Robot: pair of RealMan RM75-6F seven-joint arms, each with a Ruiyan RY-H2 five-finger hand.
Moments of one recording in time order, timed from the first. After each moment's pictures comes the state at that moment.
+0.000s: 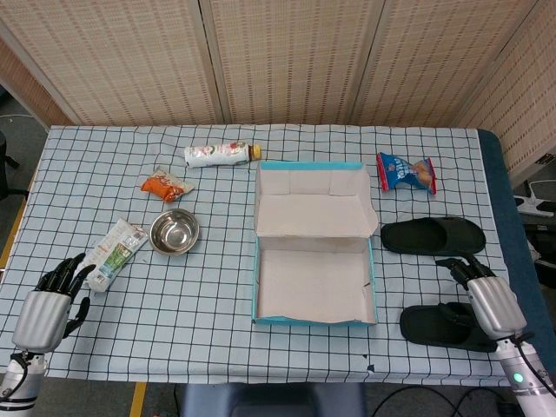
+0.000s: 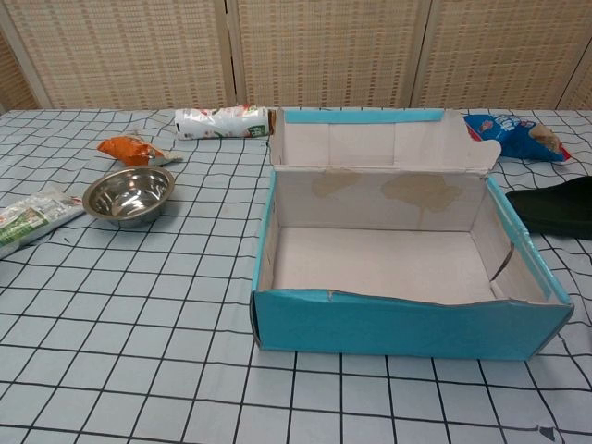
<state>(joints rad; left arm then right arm) -0.15 -1.30 -0.02 -1.39 1.62 1.57 0.15 0.15 -1.10 0.00 -1.61 -1.55 1.38 0.11</state>
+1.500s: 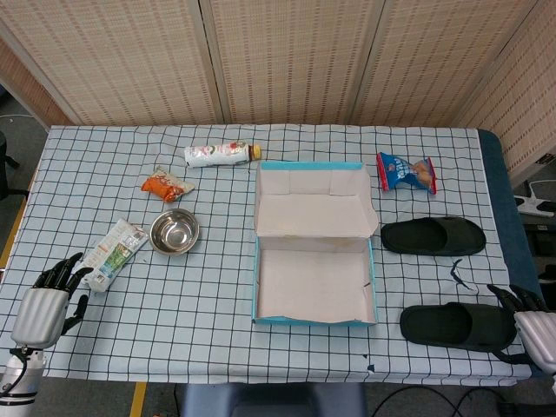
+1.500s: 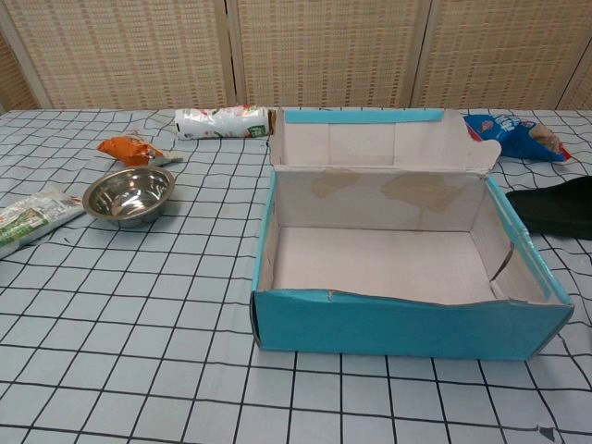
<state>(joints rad) -0.15 -1.29 -0.04 -1.41 1.57 1.53 0.14 0.08 -0.95 -0.12 -1.53 -1.53 1.25 0.17</state>
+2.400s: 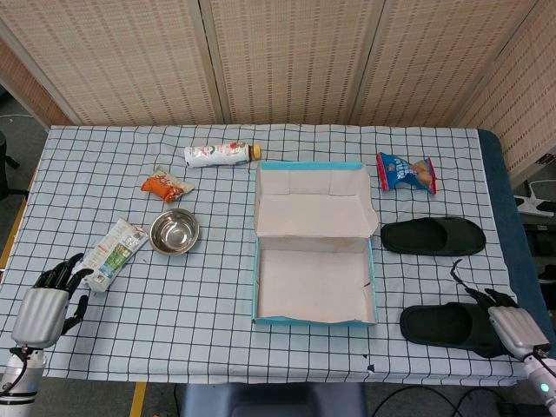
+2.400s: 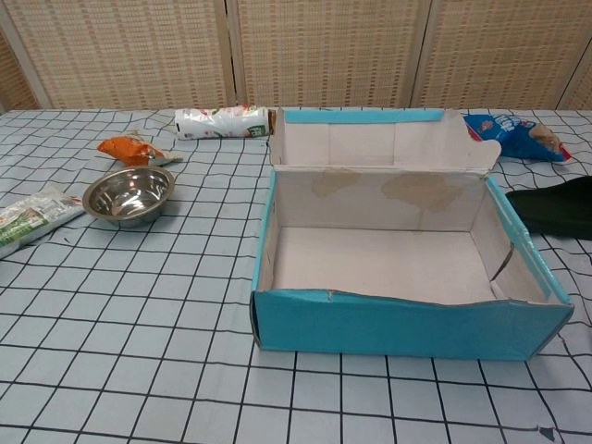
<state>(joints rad) -0.15 -1.29 -0.04 -1.42 1.56 1.52 0.13 0.17 -1.06 -0.11 -1.42 -1.47 1.02 0.22</state>
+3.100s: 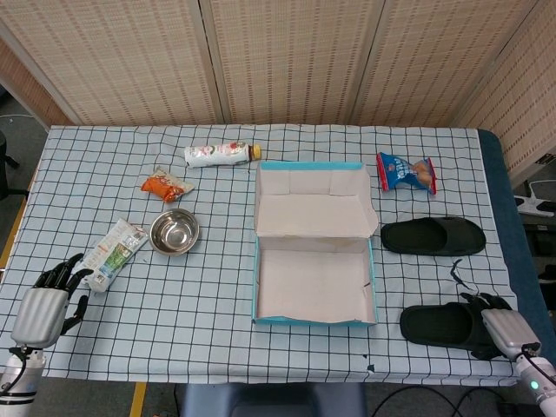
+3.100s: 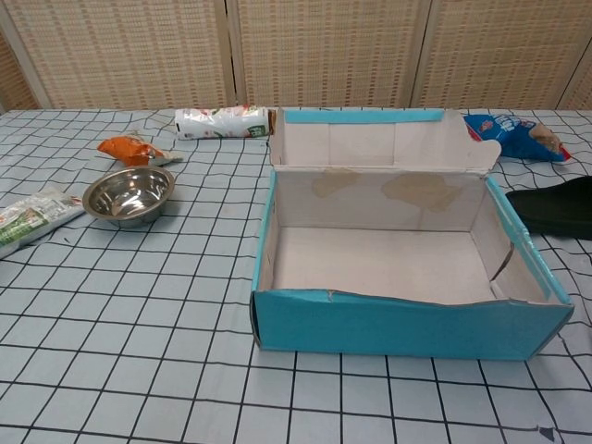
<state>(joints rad) -0.15 -1.28 -0.04 -1.42 1.56 1.51 0.12 0.19 -1.11 -0.11 -1.38 -1.43 0.97 0.12</state>
